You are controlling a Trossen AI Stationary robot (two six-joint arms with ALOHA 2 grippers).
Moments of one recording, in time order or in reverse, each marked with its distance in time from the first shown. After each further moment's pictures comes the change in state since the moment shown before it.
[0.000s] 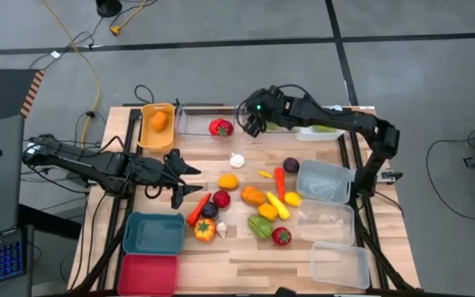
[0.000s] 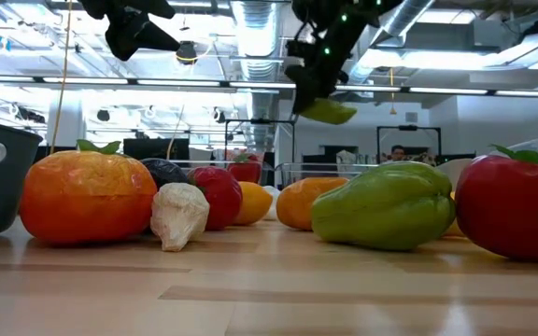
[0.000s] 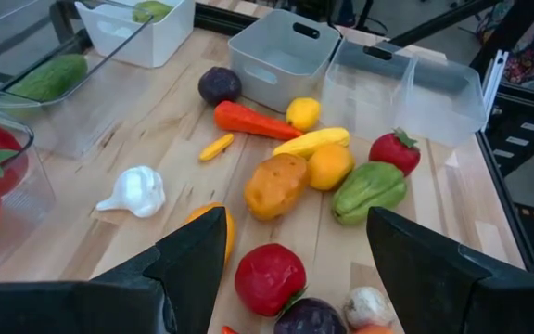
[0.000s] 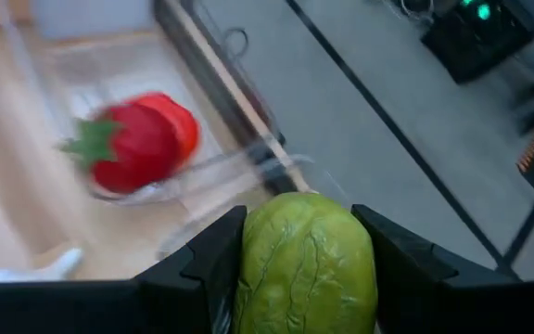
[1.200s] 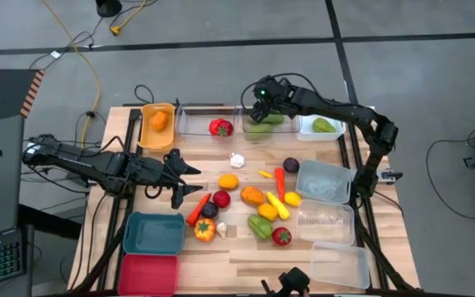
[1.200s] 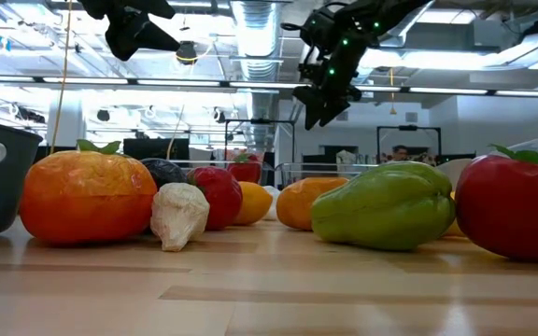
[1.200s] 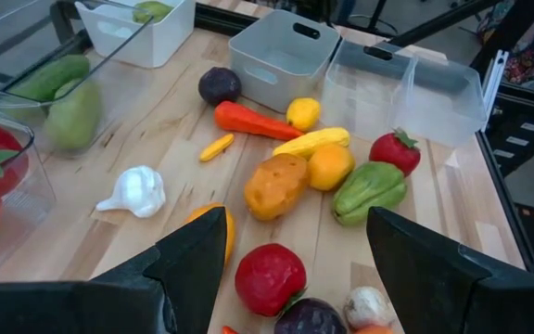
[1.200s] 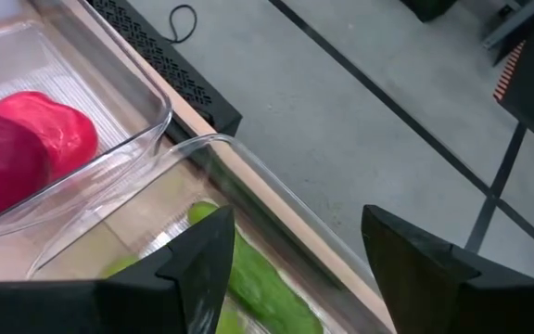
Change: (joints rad) left arm 0.000 0.000 0.000 0.000 -0.001 0.000; right arm -0.127 0.033 0.000 0.003 -0.001 0.088
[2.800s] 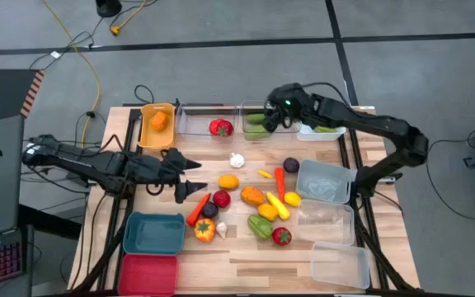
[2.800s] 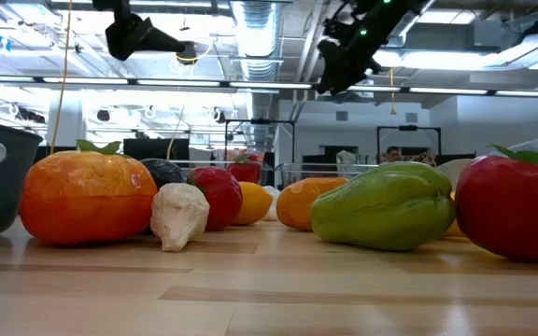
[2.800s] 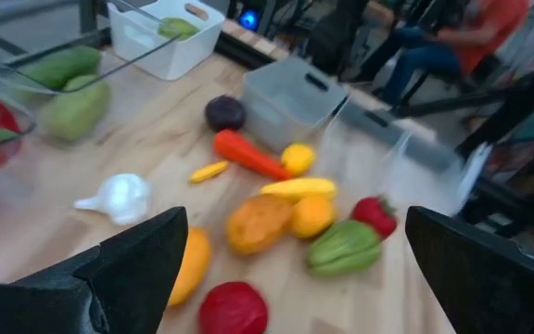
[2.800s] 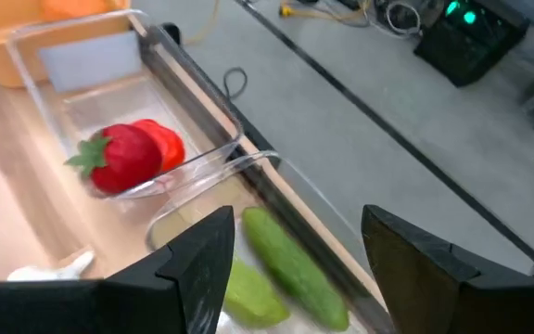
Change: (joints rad) left arm 0.016 0.000 0.002 0.091 -0.043 -0.211; right arm 0.099 -0.329 -0.252 0.106 -0.060 -0.035
